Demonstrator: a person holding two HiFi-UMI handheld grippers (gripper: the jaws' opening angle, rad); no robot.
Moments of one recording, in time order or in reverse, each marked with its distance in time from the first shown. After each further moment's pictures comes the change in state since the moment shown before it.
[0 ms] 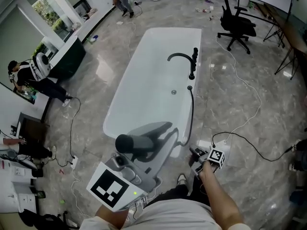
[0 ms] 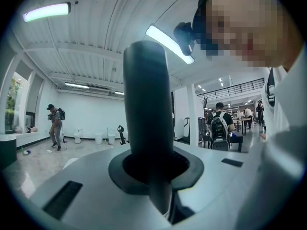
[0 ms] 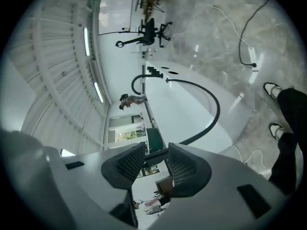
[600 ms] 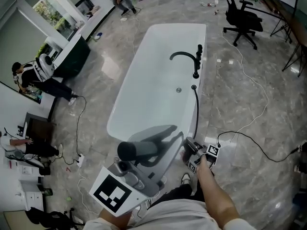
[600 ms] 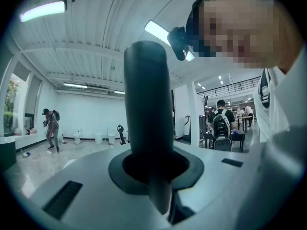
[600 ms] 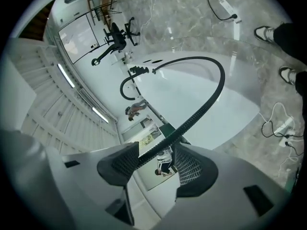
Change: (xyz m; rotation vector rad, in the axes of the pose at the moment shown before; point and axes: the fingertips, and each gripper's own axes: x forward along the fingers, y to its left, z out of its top) left arm 0.041 0.008 -0.003 0.005 0.017 -0.001; right arm 0.067 0.002 0.007 0.400 0.044 0.151
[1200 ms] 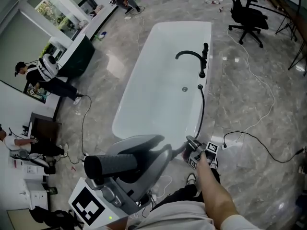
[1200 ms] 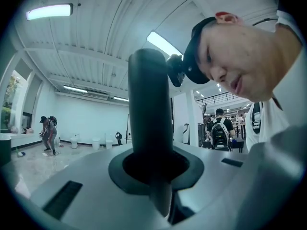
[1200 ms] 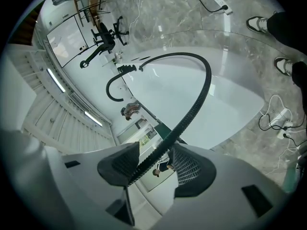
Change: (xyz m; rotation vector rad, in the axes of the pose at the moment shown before) left arm -0.024 0.007 0.043 -0.009 -0.088 -0.022; right arm 0.042 -0.040 0.013 0.081 0.008 -0.055
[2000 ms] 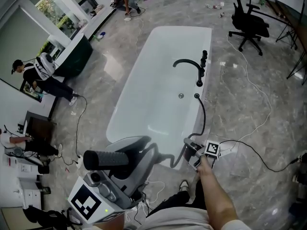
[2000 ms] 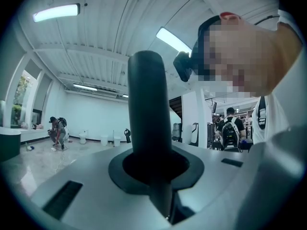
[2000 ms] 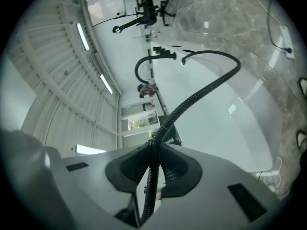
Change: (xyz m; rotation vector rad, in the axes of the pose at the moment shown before) left arm 0.019 0.054 -0.027 -0.034 0.025 0.098; right arm 0.016 0.084 0.018 -0.467 0.155 0.010
